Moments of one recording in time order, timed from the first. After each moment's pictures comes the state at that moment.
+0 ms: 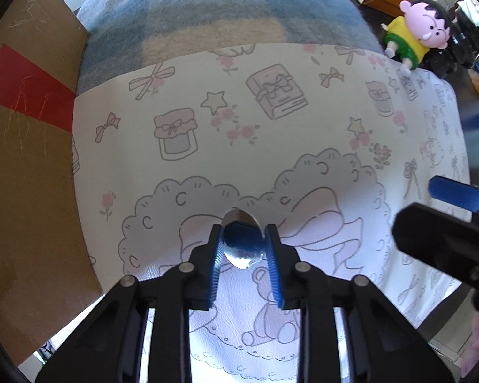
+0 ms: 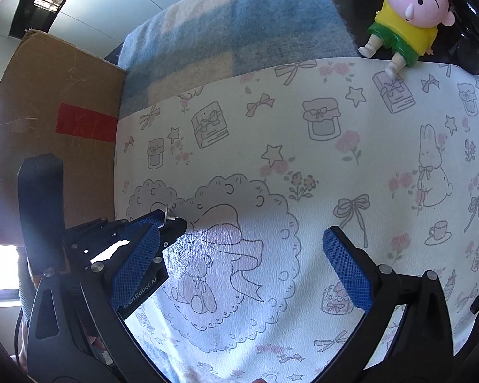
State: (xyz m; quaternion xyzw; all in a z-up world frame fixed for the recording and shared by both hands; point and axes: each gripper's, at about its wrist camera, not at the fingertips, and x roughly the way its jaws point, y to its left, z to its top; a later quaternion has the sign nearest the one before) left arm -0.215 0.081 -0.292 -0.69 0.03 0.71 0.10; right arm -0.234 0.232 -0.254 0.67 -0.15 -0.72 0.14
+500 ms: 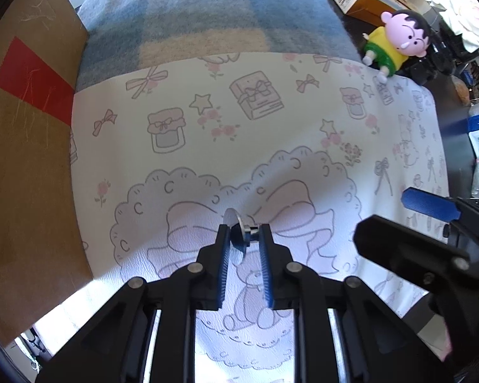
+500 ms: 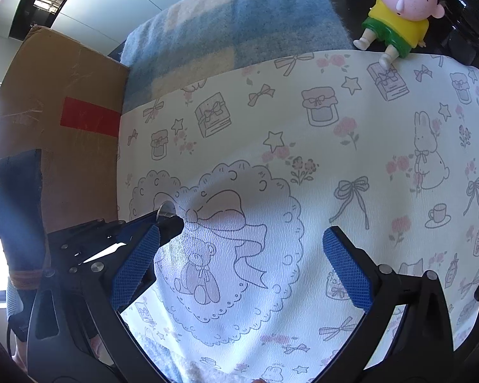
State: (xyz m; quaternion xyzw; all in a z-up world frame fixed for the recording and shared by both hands) left arm -0.203 0.076 -0.280 -0.69 0.00 0.72 0.12; right arm -0.219 0.231 -0.248 0.66 -0.15 -0.72 0.13
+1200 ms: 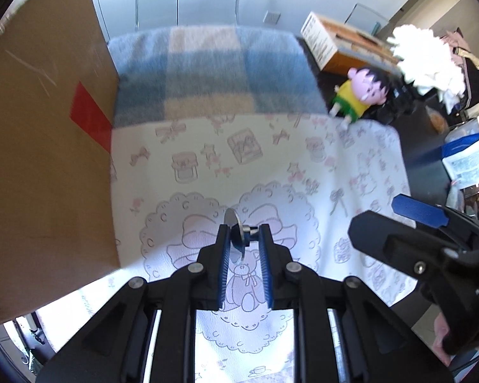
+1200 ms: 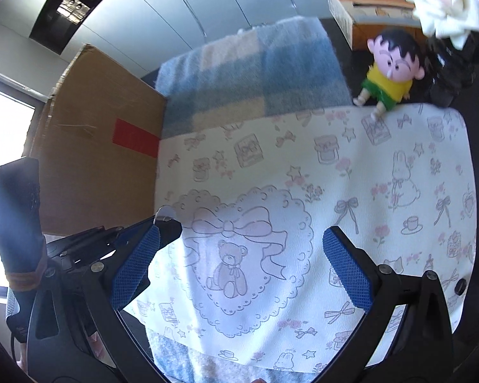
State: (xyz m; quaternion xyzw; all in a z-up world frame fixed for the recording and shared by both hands) left arm -0.208 0.070 -0.180 -0.62 -0.04 0.77 0.13; right arm -0.211 0.221 -0.158 0.61 -0.14 -0.77 0.14
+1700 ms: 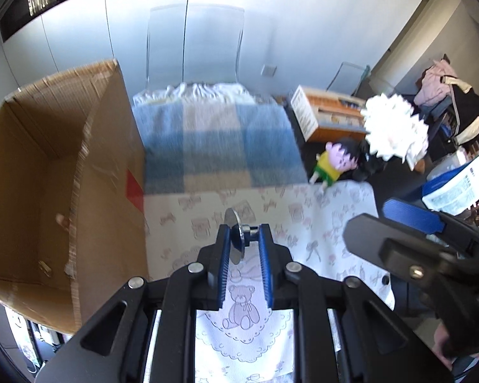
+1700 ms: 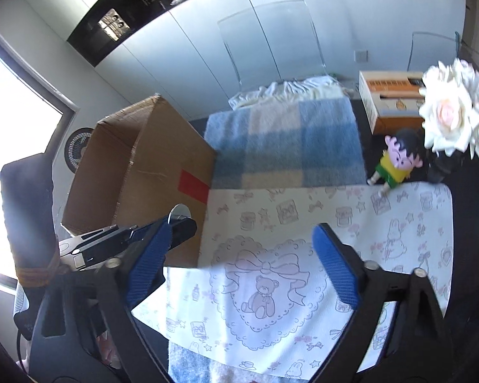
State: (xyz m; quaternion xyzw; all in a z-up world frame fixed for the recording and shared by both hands) left arm -0.223 0.042 -0.074 -0.54 -0.06 0.83 0.12; right arm -0.219 0.189 -0.043 0.53 -0.11 -0.82 0.18
